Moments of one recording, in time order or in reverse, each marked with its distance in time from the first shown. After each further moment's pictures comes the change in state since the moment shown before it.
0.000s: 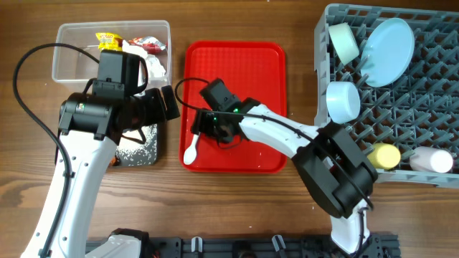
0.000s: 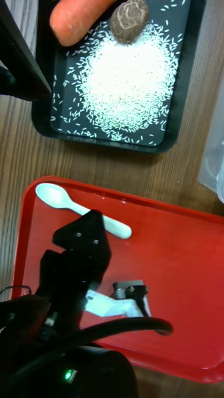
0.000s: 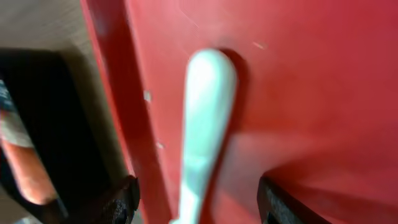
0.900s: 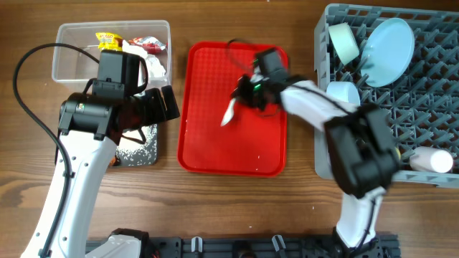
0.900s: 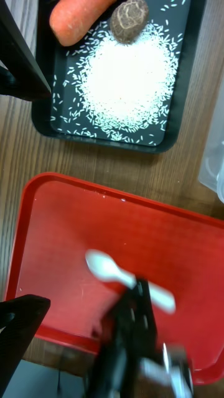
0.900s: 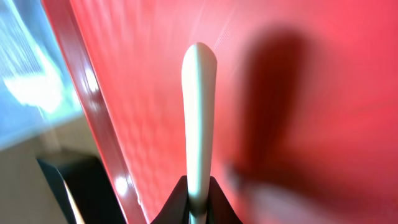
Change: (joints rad) left arm 0.000 0.000 0.000 0.000 0.000 0.000; right arm -0.351 -0.022 -0.026 0.109 -0.140 -0.104
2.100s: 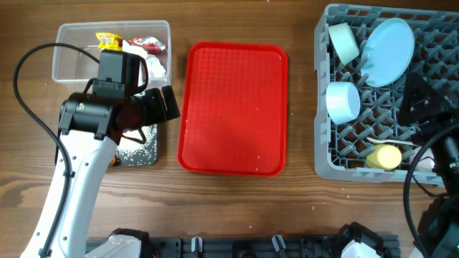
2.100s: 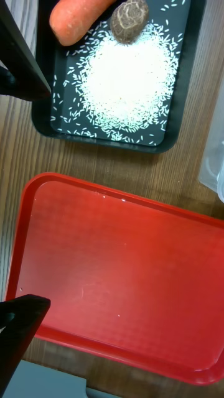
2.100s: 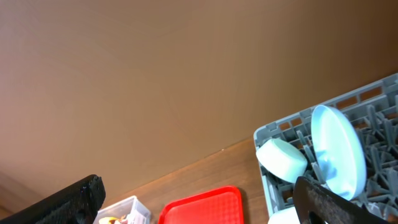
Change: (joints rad) left arm -0.001 0.001 0.000 0.000 0.000 0.000; right arm -0.962 -1.330 -0.172 -0.294 -0.214 -0.389
